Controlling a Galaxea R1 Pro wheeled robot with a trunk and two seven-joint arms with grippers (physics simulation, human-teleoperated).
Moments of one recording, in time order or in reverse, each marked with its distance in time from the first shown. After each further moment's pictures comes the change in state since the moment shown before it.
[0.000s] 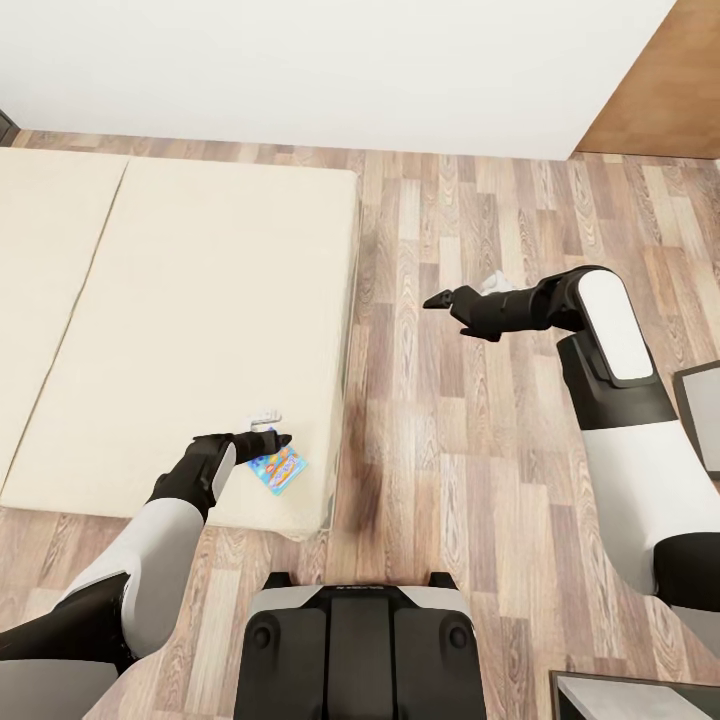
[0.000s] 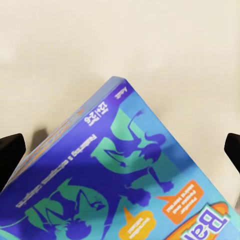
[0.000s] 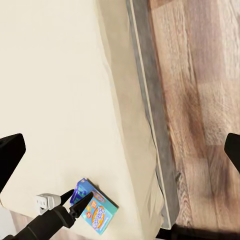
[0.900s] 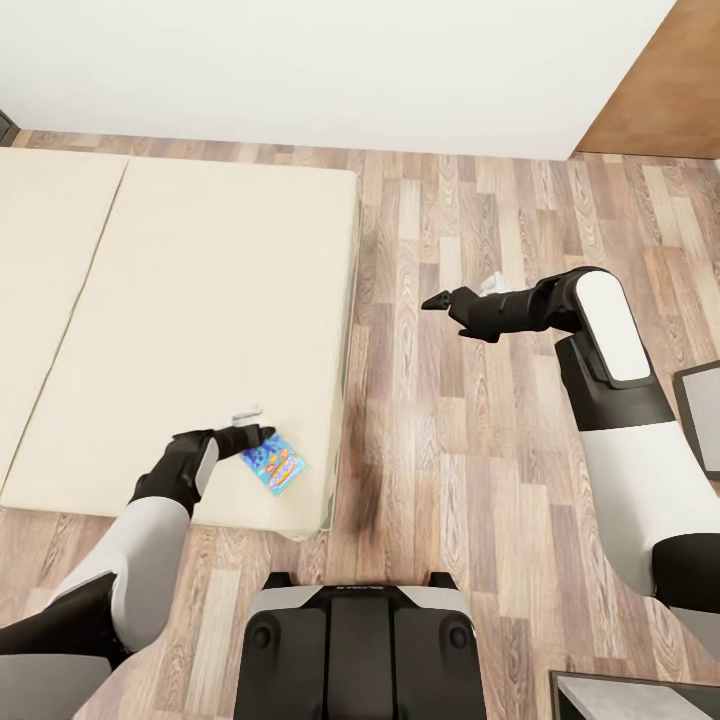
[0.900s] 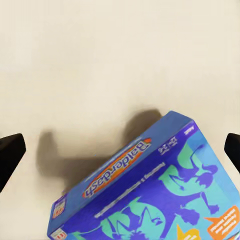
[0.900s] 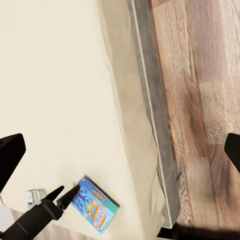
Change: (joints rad) left arm 0.000 0.030 0.074 -0.046 0.008 0.012 -0.005; right arm 0.003 0.006 0.001 0.000 0.001 0.000 0.000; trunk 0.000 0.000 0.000
